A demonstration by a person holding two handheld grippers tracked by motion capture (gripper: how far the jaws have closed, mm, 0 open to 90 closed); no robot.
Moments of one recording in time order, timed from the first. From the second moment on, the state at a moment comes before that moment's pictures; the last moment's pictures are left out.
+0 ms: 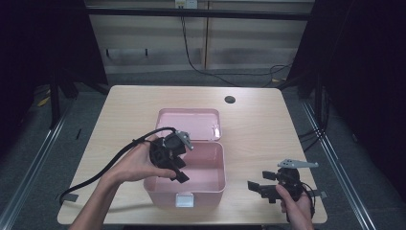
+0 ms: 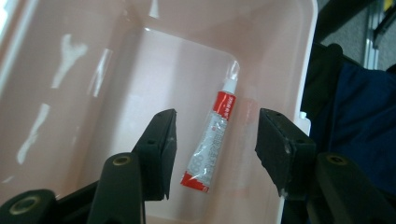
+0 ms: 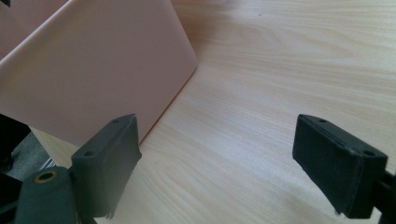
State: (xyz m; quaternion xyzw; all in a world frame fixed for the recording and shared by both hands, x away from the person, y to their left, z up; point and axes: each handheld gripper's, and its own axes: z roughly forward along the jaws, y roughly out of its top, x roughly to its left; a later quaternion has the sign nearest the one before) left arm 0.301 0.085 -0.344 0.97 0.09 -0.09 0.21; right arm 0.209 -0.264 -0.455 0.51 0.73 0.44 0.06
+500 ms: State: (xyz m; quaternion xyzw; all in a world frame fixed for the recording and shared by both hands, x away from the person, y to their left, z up) left arm 0.287 0.117 -0.325 0.96 0.09 -0.07 0.24; right arm 0.209 -0.265 -0.455 0.51 0.73 0.44 0.06
